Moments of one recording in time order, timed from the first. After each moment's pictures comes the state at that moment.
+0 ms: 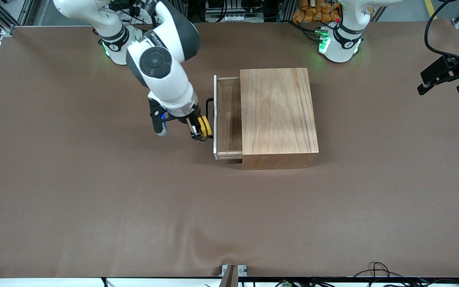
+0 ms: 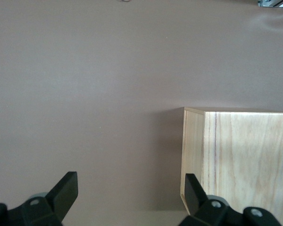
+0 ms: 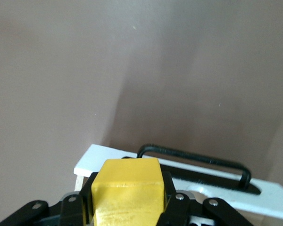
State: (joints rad) left arm -0.06 0.00 -0.03 -1.40 -0.04 1.47 -0.12; right arm 0.66 0.35 0.00 -1.64 0.11 2.06 1.96
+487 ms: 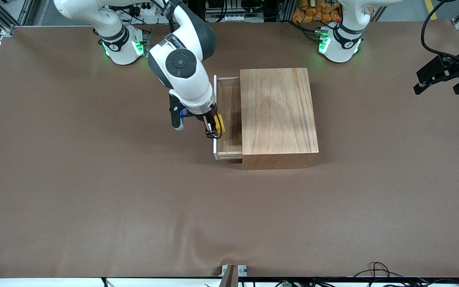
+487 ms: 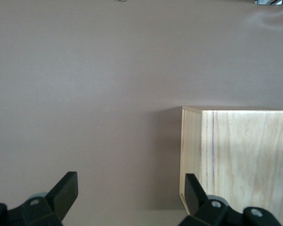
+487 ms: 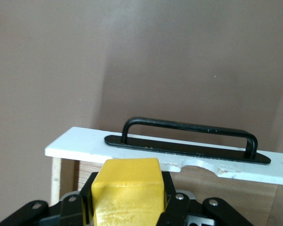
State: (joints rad) left arm -0.06 0.00 -0.04 -1.40 -0.04 1.47 -0.12; right arm 0.72 0.40 0.00 -1.62 0.11 2.08 2.08
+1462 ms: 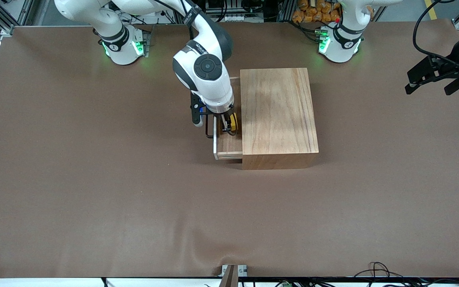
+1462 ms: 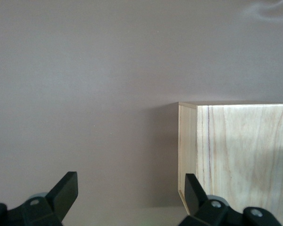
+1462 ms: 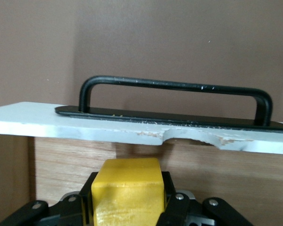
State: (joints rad) left arm -0.06 0.00 -0.07 -1.41 -0.04 1.47 -0.12; right arm 0.81 0.50 0.00 -1.61 0.12 2.17 2.20
